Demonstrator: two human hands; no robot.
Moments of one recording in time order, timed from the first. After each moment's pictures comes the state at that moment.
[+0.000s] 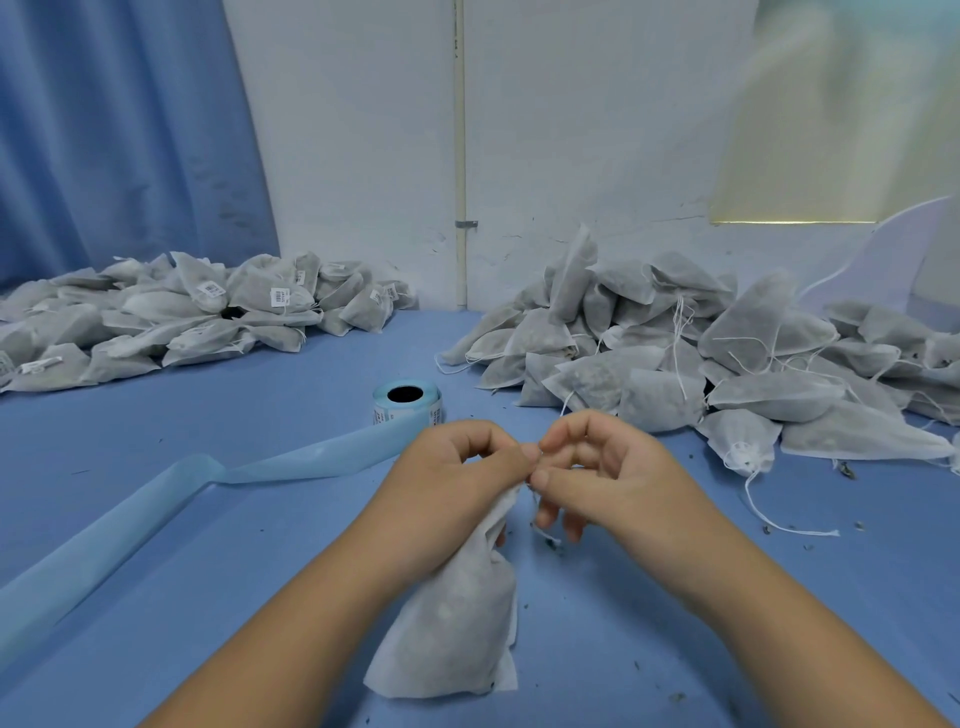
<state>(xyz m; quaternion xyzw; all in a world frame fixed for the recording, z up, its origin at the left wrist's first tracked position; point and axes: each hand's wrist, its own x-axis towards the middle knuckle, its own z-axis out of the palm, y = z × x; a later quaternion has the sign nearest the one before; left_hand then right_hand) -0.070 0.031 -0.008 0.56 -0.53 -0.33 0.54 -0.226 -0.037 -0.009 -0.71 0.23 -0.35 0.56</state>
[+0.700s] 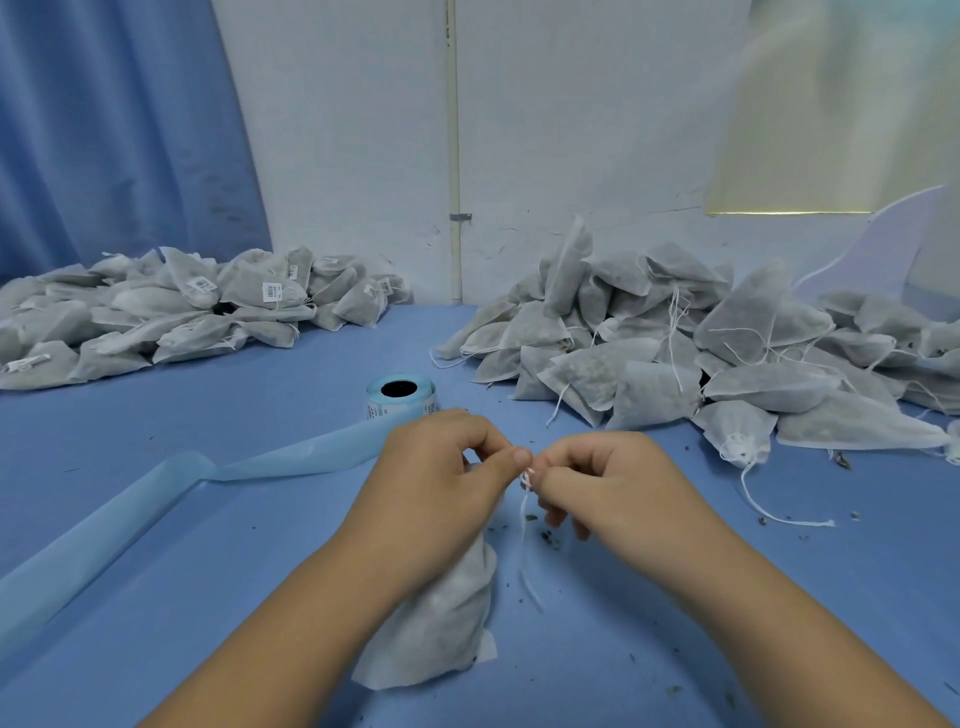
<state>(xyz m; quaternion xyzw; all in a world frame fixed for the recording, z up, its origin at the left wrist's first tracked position) -0.070 0.031 -0.011 0.64 -0.60 -0.06 0.47 -0.222 -0.033 -0.010 -0.75 0.35 -0.32 0.47</state>
